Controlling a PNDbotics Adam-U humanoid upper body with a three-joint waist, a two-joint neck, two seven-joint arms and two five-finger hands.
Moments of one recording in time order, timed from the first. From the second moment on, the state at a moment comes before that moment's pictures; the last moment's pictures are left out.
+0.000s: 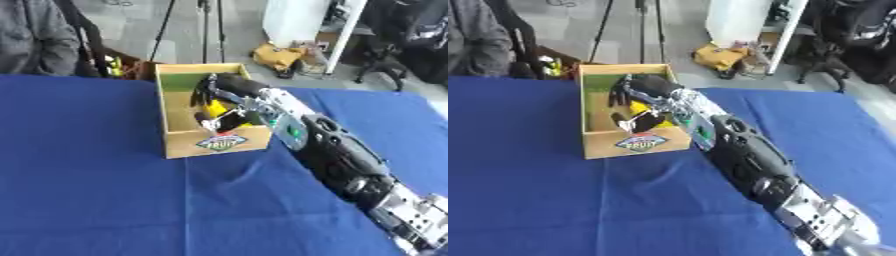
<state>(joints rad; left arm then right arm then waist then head) -0.28 0.13 -0.08 -1.72 0.20 0.01 -0.29 -0.75 -0.70 0.21 -1.25 0.66 -0.33 0.22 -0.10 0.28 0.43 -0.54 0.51</state>
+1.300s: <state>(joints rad) -0.21 0.15 0.03 -1.71 0.18 0.01 -0.19 -0.32 -0.54 0.09 -1.78 0.31 -0.26 -0.05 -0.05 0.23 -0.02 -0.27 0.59</state>
